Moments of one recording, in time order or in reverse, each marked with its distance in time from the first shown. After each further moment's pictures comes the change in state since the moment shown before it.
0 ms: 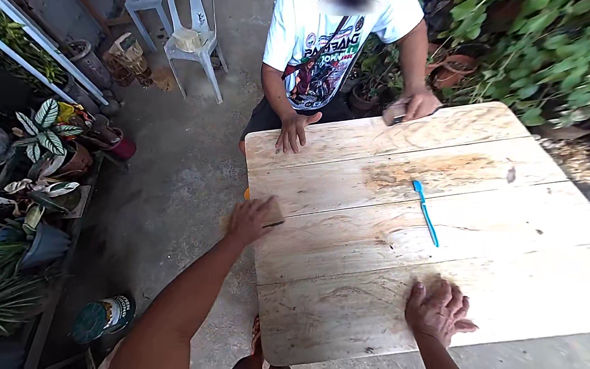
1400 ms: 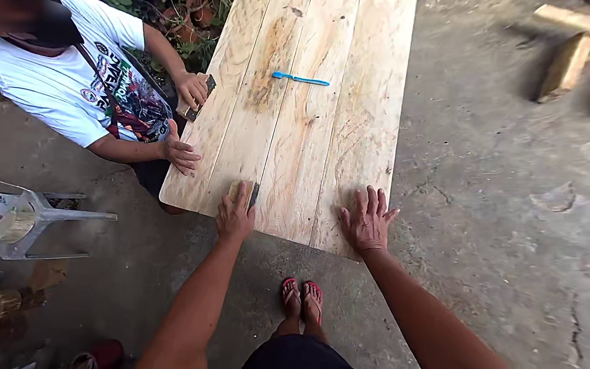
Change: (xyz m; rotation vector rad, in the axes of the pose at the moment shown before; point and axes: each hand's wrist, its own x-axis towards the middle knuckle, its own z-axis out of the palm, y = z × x) left_hand 0.051 -0.020 -0.037 0.252 -0.244 0.456; right_hand -0.261 -0.204 0.027 0.078 0.145 0.453
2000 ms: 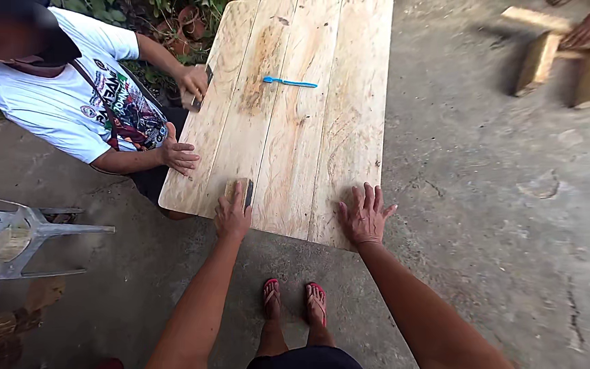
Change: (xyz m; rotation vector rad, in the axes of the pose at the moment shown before) left_hand -0.001 -0.012 0.015 0.006 0.058 -0.001; right_hand -0.009 -0.002 0.003 -0.029 0.025 0.113
